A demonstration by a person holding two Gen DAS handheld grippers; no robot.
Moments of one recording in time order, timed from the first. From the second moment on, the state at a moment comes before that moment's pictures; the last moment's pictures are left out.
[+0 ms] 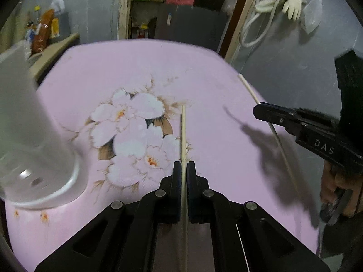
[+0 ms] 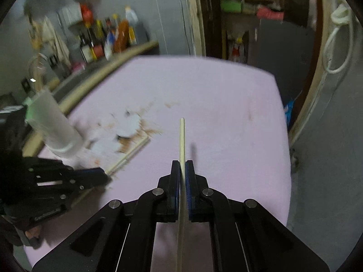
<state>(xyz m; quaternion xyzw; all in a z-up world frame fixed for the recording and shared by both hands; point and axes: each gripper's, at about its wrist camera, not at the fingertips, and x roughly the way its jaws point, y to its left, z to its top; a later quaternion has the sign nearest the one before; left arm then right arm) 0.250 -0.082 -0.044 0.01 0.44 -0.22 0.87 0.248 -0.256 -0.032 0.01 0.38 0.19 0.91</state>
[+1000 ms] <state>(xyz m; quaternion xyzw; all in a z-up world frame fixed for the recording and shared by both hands) 0.166 0.058 0.092 -0.10 0.05 -0.11 0.99 0.175 -0.147 0.096 0.07 0.04 0.26 0.96</state>
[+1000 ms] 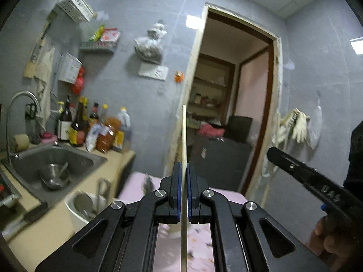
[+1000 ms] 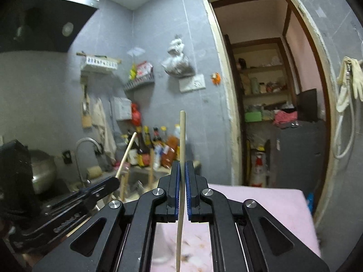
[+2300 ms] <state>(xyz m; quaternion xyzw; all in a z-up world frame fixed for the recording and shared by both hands) 0.209 0.137 0.033 -0.11 0.05 0.00 0.99 0.220 -0.061 0.045 0.05 0.04 0.27 0.96</state>
